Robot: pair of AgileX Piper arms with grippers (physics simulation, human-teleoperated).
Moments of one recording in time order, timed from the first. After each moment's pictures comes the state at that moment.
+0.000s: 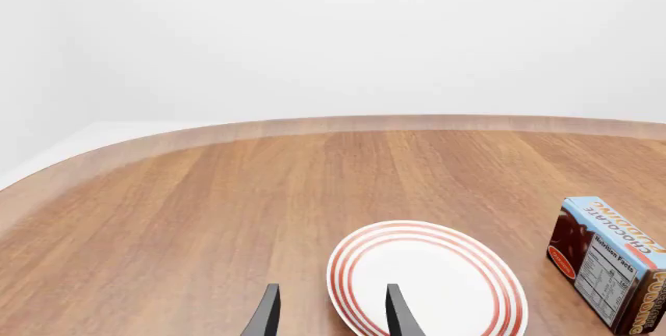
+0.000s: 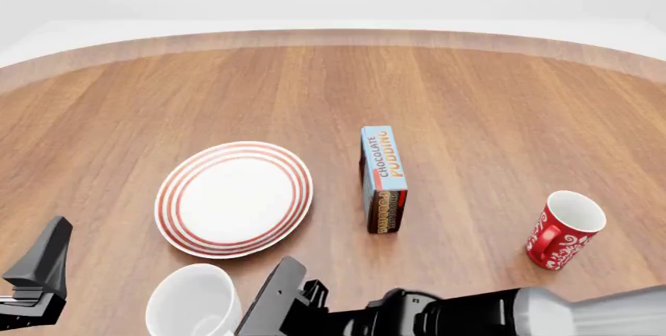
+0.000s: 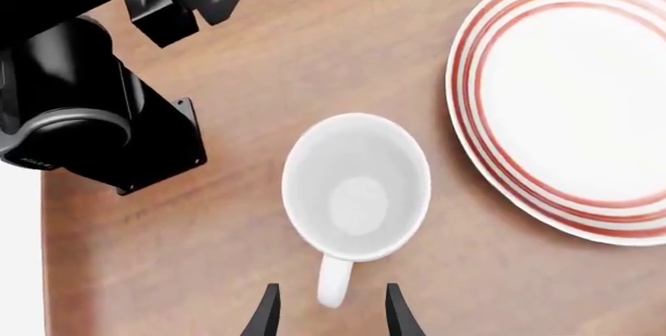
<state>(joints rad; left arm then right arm) 0.00 0.00 0.00 0.00 0.00 1.28 1.65 -0.76 -0.07 0.12</state>
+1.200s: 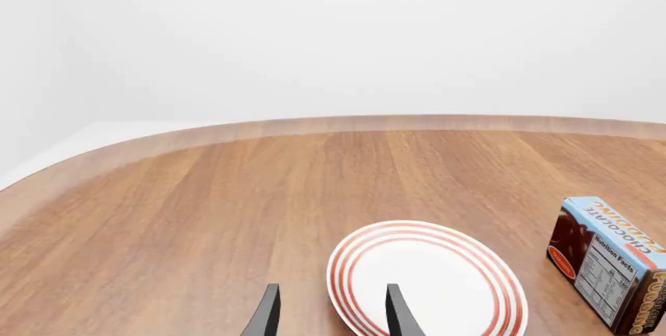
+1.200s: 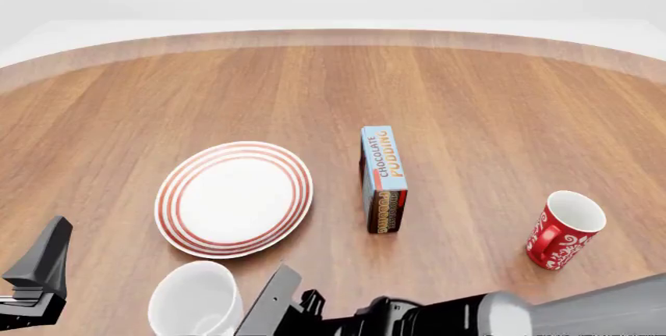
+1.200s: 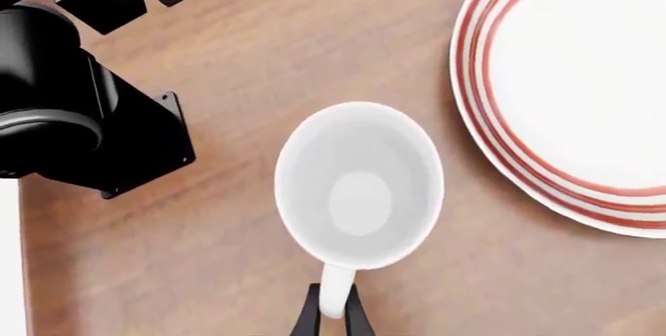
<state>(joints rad) 0.00 0.00 0.00 0.00 0.00 1.28 1.73 -0.77 -0.10 0.17</state>
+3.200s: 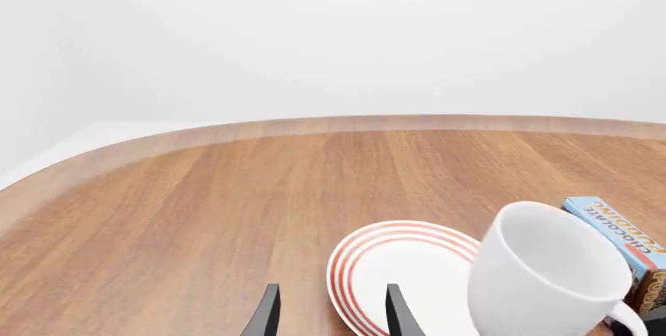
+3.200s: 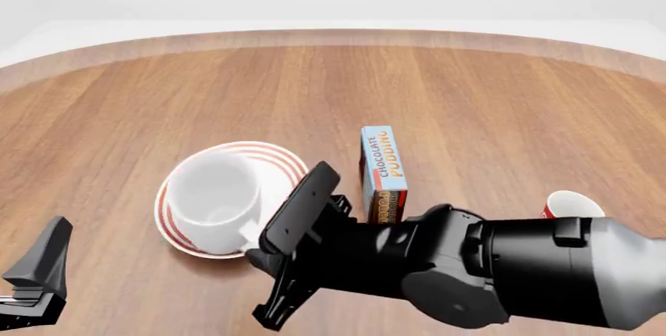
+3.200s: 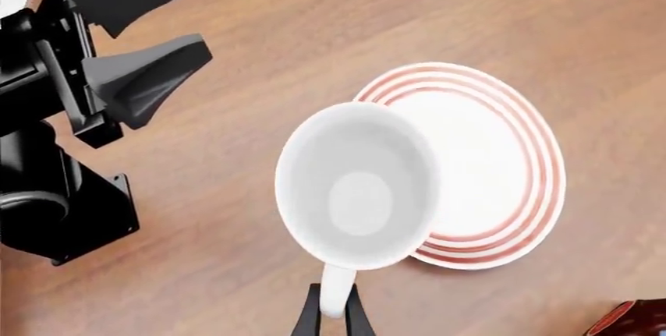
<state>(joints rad) 0.00 0.00 0.00 0.00 0.00 1.09 1.52 -0.83 -0.02 0.00</state>
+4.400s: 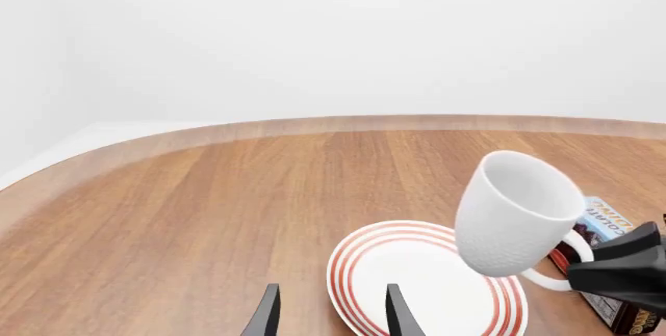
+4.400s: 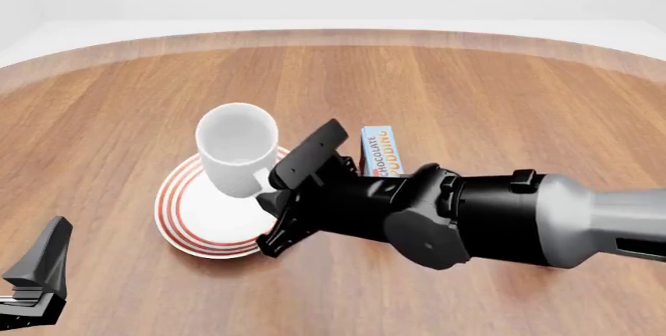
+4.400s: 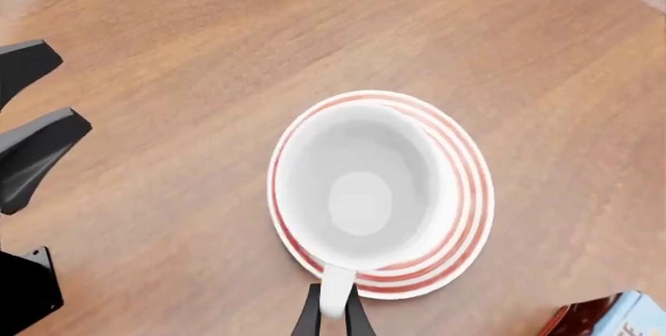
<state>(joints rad) 0.00 0.00 0.00 0.00 0.00 0.95 1.61 -0.93 -0.08 0.00</state>
